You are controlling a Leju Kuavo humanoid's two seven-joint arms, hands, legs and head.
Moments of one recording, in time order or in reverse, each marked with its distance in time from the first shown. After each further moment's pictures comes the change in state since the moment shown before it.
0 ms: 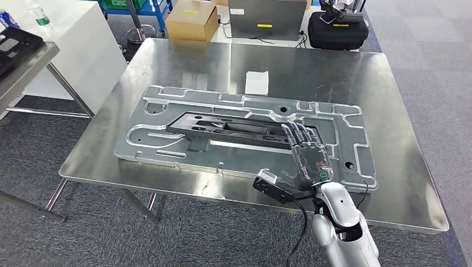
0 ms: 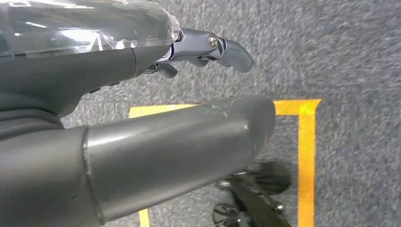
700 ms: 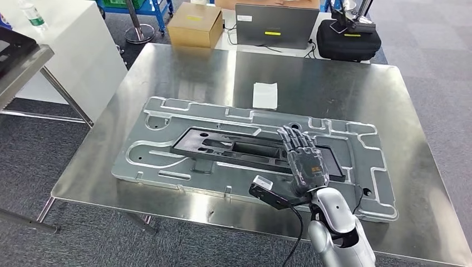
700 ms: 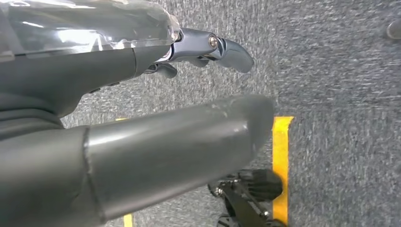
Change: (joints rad) left arm -0.004 0.004 -0.003 0.007 0.000 0.027 0.014; right arm 0.034 0.004 0.018 -0.017 0.019 -0.008 0.015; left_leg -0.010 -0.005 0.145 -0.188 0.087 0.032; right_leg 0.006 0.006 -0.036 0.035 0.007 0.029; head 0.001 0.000
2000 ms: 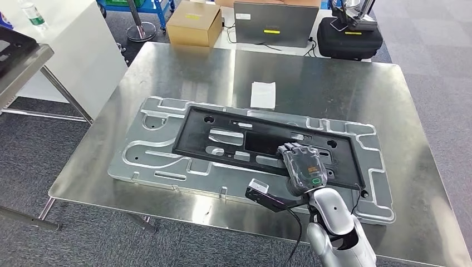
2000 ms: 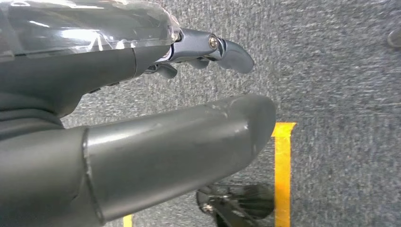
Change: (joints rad) left arm 0.001 0.003 0.000 0.001 -0.002 0.037 -0.008; right arm -0.009 -0.020 0.060 -0.027 0.029 0.006 0.022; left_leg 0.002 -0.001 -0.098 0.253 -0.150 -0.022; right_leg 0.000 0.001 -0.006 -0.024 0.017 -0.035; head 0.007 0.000
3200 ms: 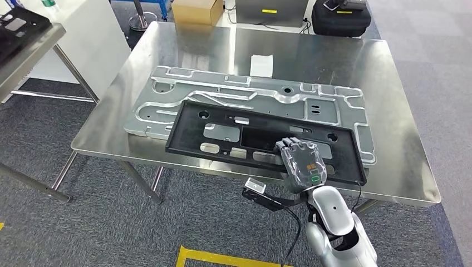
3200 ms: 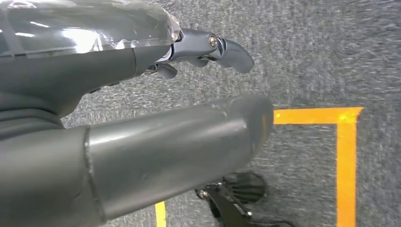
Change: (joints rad) left arm 0.004 -0.010 0.000 0.004 -0.001 -0.018 -0.025; right arm -0.020 -0.006 0.041 -0.050 0.031 -0.001 0.015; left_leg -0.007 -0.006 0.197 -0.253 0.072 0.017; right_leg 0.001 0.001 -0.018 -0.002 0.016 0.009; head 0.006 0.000
